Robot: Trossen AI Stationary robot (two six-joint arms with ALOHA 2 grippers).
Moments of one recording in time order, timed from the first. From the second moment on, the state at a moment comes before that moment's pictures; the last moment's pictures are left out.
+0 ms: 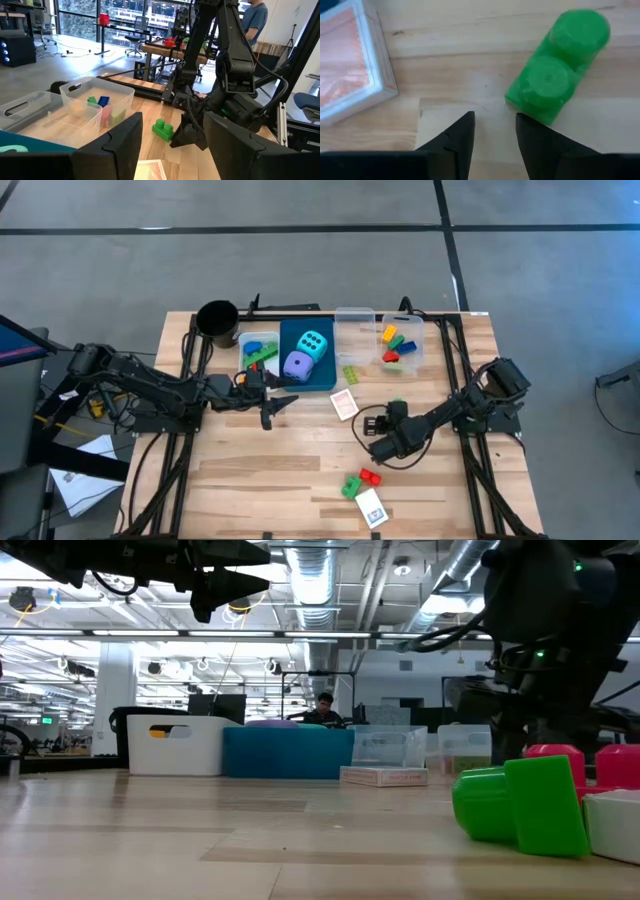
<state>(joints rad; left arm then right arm) -0.17 1.12 0.46 0.65 -0.37 -0.16 0.43 1.77 0.87 -0.73 0.58 2.05</state>
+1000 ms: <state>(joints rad) -0.17 1.12 0.46 0.62 -0.38 -0.17 0.34 1.77 0.87 -0.64 0.56 1.88</state>
